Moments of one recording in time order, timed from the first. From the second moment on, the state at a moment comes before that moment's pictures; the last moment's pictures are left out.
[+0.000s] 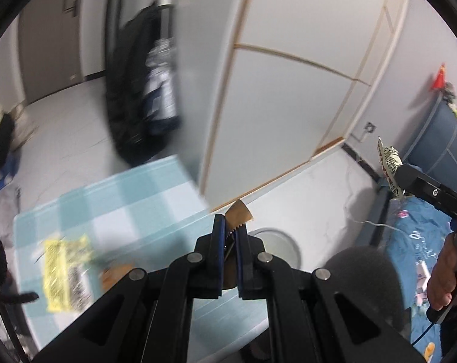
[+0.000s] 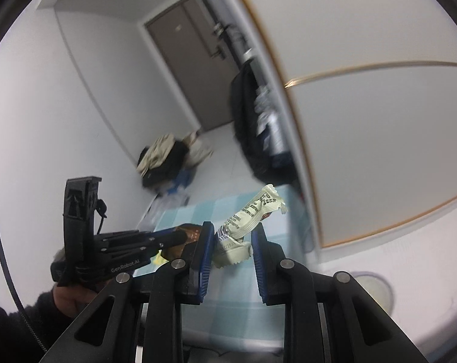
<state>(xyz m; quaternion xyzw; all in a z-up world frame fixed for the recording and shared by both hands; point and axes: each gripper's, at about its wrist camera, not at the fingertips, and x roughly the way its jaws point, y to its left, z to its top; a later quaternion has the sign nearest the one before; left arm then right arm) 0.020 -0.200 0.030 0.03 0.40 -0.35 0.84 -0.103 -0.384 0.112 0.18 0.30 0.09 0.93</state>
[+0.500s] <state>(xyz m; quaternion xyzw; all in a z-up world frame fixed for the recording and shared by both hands) 0.040 -0.335 -0.008 0.05 0.45 -0.44 0.78 -0.156 -0.537 0.066 0.25 0.32 -0.09 0.91</state>
